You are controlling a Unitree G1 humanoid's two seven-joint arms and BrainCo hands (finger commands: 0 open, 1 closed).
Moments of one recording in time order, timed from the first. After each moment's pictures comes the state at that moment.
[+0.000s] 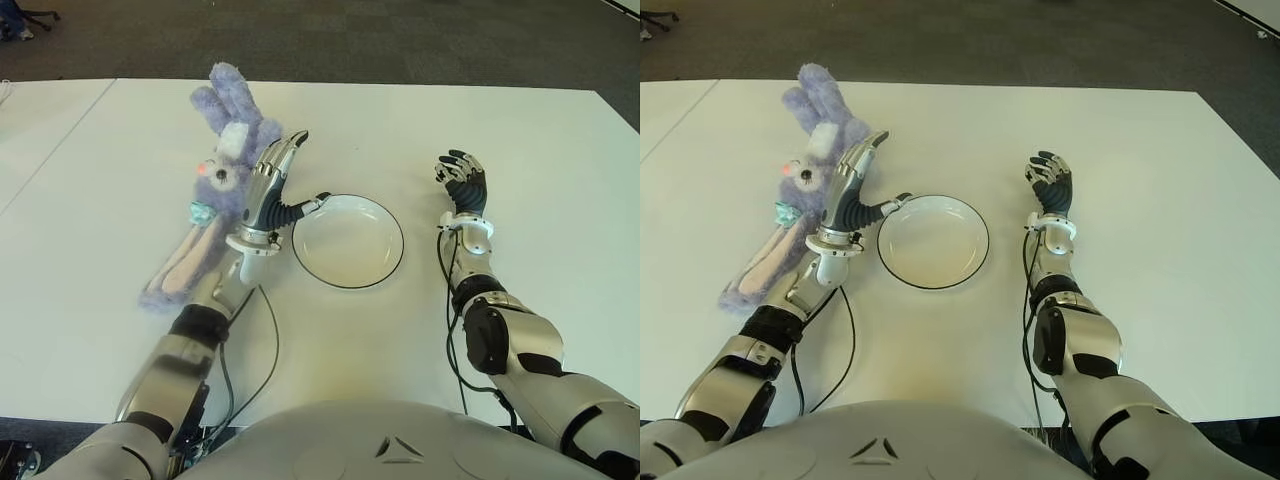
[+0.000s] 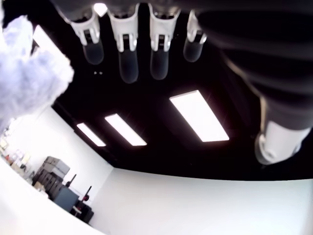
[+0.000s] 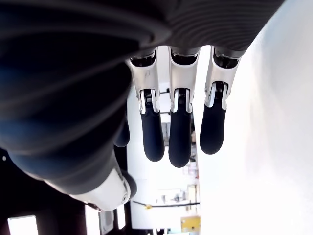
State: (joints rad) left arm -0.28 0.28 -0.25 0.46 0.76 -0.65 0.70; right arm -0.61 -0.14 -0.34 1.22 0.04 -0.63 -0.07
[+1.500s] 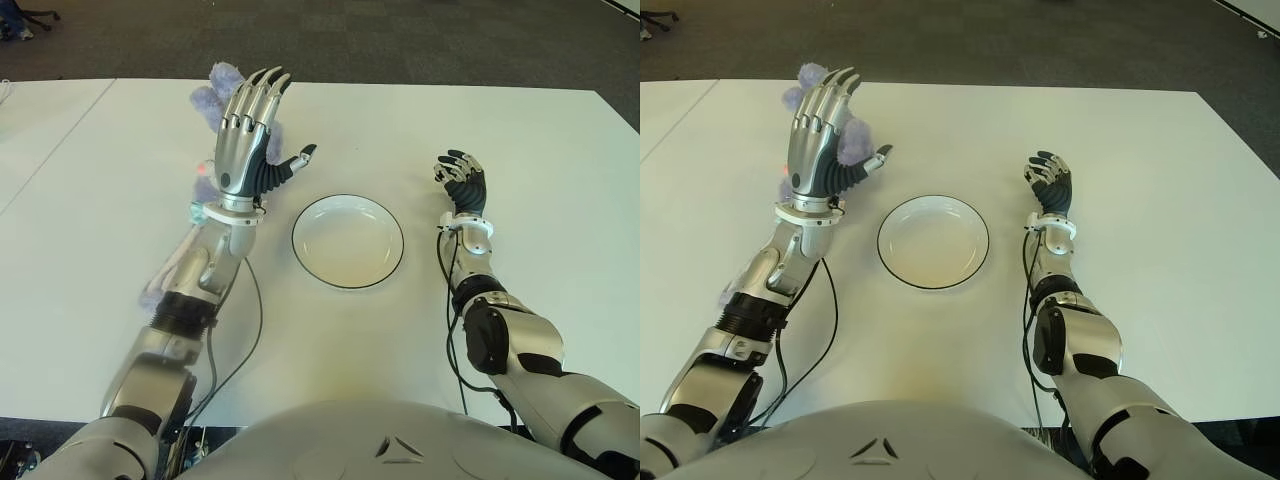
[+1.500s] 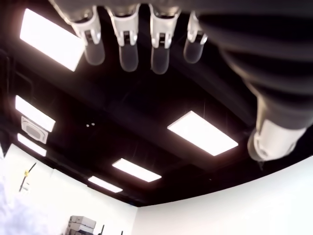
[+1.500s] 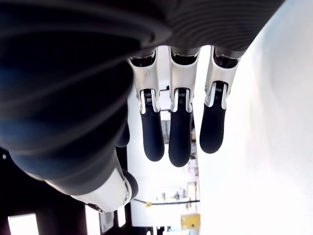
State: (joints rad) left arm -0.34 0.34 -0.21 0.15 0.87 -0.25 0.62; right arm -0.61 -0.14 -0.34 1.22 0.04 -0.63 -0.06
